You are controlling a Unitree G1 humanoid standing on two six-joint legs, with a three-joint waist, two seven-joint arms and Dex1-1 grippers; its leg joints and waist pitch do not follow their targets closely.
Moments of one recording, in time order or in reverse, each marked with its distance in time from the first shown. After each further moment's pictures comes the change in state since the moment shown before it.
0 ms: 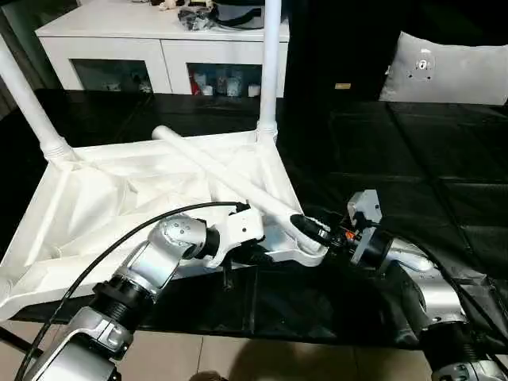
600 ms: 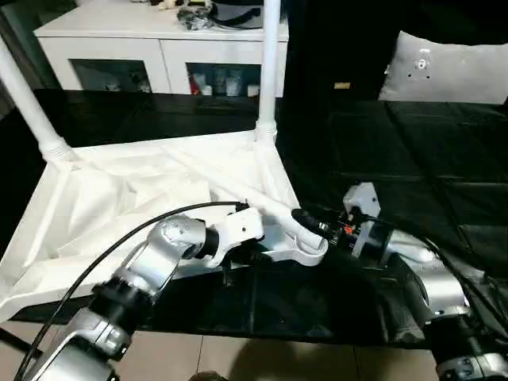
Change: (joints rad) left arm 0.036 0.020 0.039 -0.095 -0.029 0.053 0.022; right arm -0.038 -0.048 0.042 -0.073 -0.045 0.089 -0.015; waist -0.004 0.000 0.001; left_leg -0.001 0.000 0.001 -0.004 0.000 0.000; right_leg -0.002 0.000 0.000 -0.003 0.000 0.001
